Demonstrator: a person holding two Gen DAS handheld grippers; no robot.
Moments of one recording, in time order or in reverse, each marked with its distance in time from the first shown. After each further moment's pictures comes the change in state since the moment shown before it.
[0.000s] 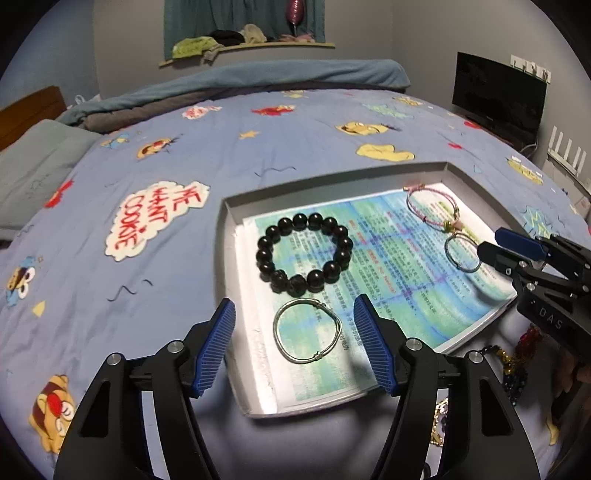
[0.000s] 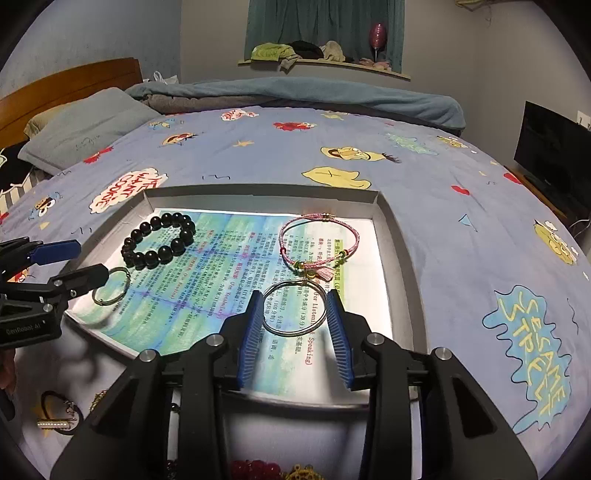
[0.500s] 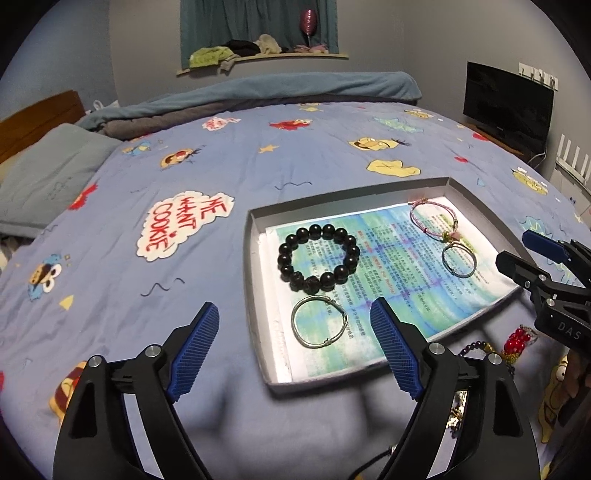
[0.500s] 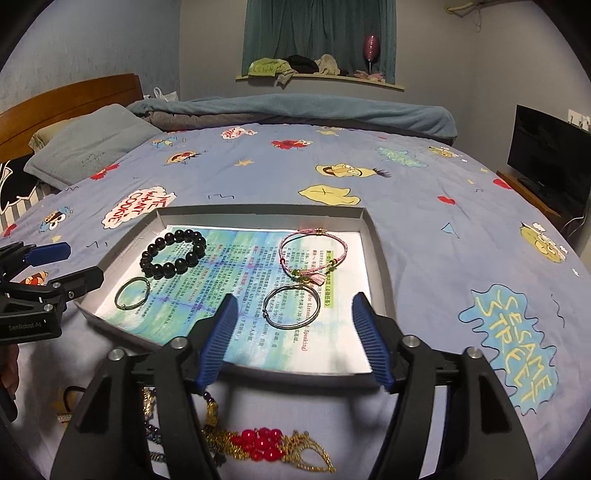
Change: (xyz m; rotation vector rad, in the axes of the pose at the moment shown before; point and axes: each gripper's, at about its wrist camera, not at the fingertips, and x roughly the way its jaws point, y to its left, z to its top) left arm -0.035 0.001 -0.003 -0.017 -0.038 0.063; right arm -0.041 -0.003 -0.001 0.021 -0.057 0.002
